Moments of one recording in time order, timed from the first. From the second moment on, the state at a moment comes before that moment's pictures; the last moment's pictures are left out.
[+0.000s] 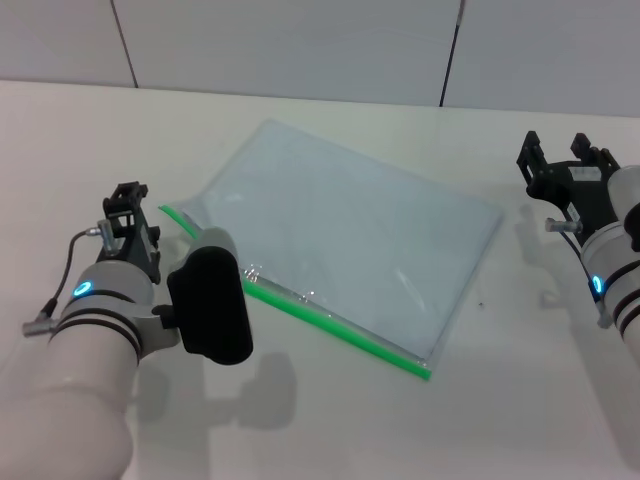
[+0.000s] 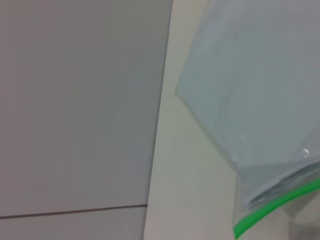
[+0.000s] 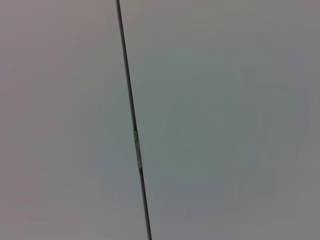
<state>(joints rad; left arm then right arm) -0.49 -1.87 2.82 1.23 0.72 -1.16 -0.66 0.58 2.02 -2.69 -0.59 -1.44 0.86 2.82</state>
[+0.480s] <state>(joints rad) -0.51 -1.90 2.79 1.14 0.76 -1.12 -0.68 0.58 2.02 -2.69 -0.59 -1.44 0.86 2.82</state>
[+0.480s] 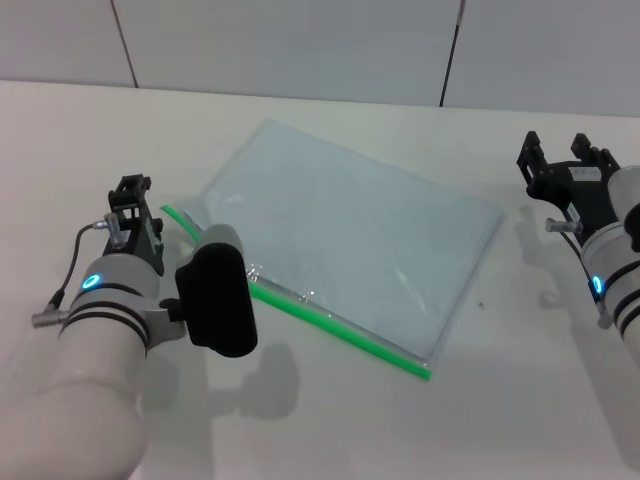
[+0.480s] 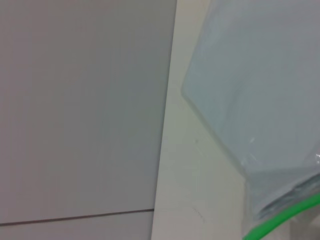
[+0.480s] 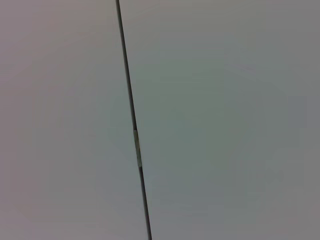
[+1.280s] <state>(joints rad) -0.53 -1.91 2.77 1.06 0.77 -1.03 -0.68 0.58 2.02 -2.69 -0.59 -1.44 0.86 2.82</state>
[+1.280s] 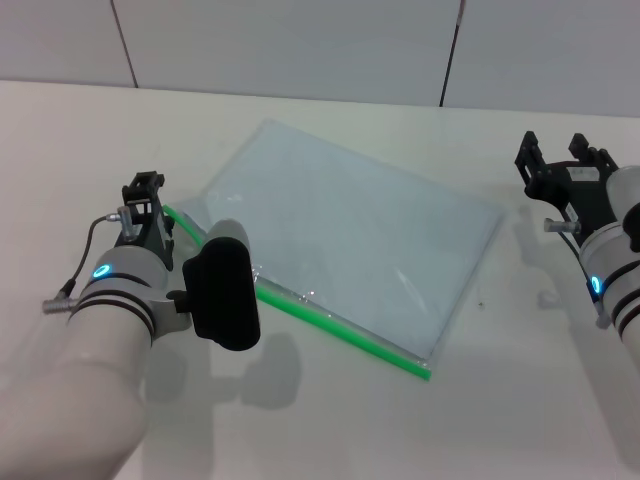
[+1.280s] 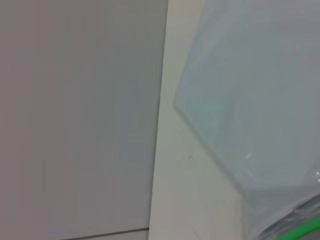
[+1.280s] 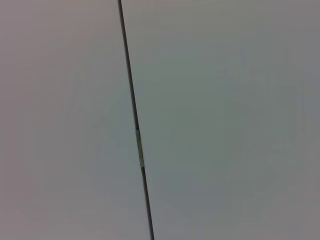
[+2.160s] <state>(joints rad) -0.56 -1.94 2.76 0.97 0.77 -0.97 -0.68 0.58 2.02 -2.70 -0.59 -1.44 0.86 2.82</state>
